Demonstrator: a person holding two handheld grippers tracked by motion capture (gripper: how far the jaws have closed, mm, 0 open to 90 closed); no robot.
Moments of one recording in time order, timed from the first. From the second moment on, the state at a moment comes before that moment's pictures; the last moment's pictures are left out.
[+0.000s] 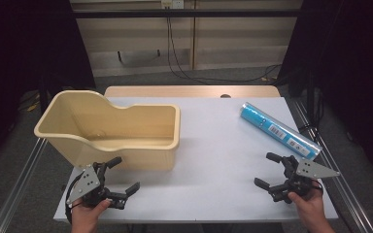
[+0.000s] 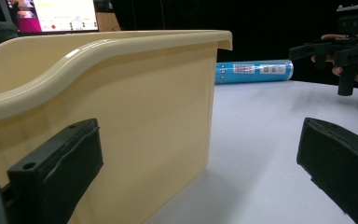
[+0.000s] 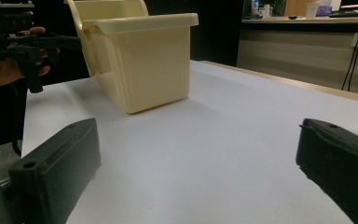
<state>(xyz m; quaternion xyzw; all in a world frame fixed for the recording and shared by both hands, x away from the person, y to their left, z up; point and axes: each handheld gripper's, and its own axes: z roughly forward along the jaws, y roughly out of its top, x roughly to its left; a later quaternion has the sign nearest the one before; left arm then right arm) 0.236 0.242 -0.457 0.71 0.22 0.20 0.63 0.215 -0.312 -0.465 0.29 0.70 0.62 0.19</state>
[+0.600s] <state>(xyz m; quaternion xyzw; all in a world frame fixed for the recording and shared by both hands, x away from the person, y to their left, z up) 0.235 0.241 -0.457 0.72 0.22 0.20 0.63 0.225 -0.313 -0.461 0.30 0.71 0.61 0.19</state>
